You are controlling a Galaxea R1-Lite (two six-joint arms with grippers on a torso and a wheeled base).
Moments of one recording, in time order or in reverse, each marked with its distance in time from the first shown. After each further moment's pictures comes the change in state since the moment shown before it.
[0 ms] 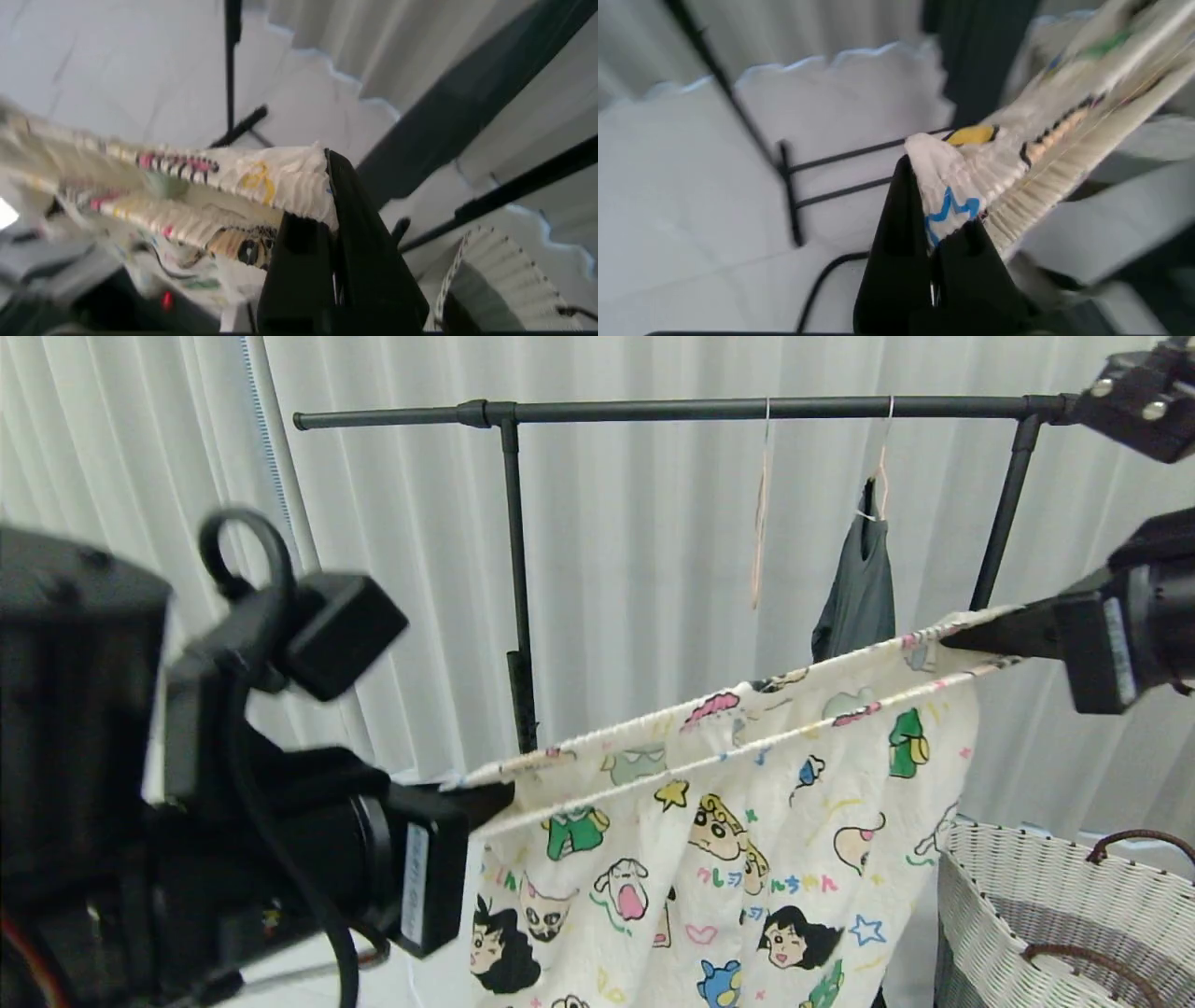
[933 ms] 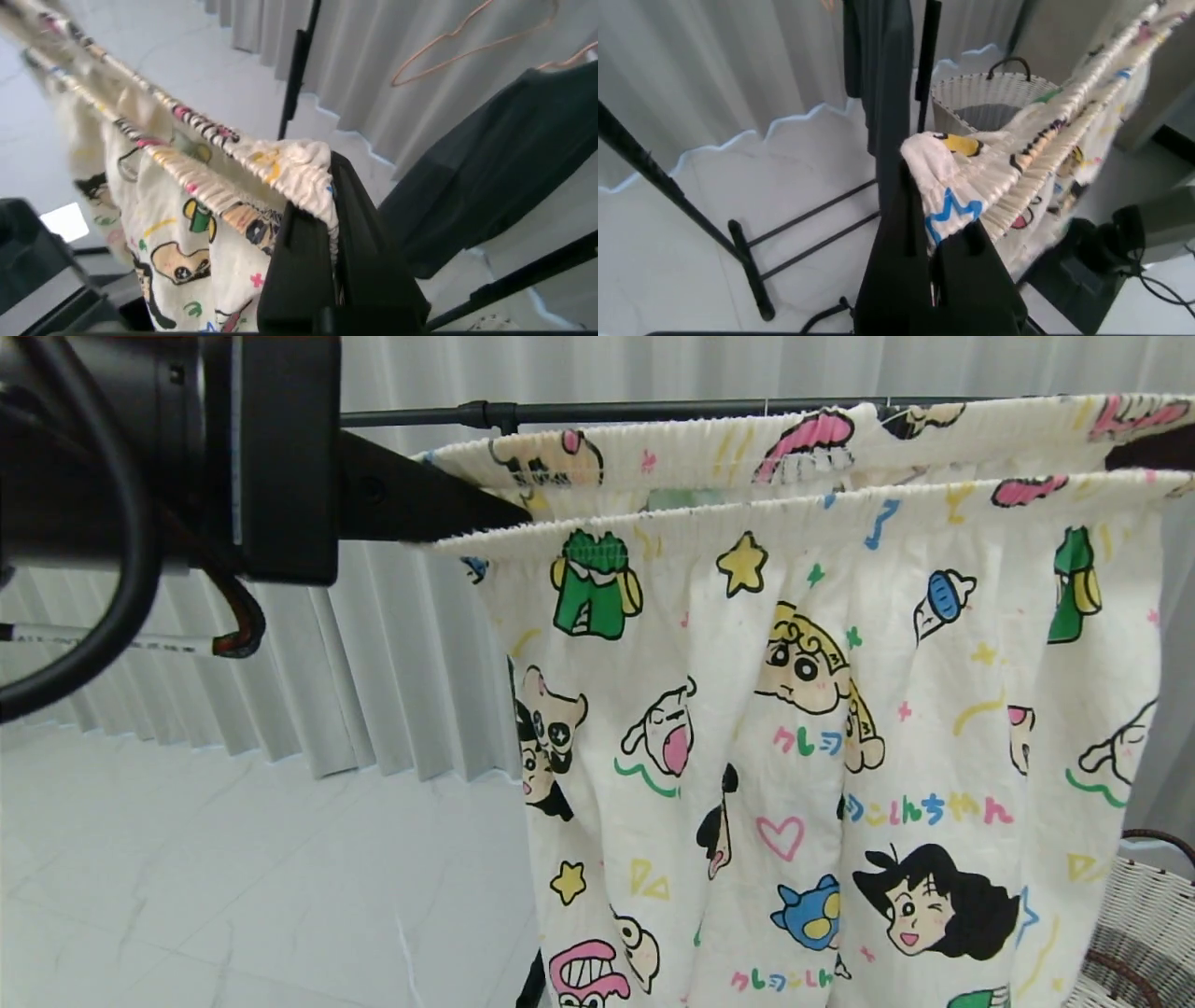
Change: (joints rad) left arm 0.100 0.127 -0.681 0.415 -0.298 0.143; right arm -0.115 -0.069 -0.262 0.097 0.297 -0.099
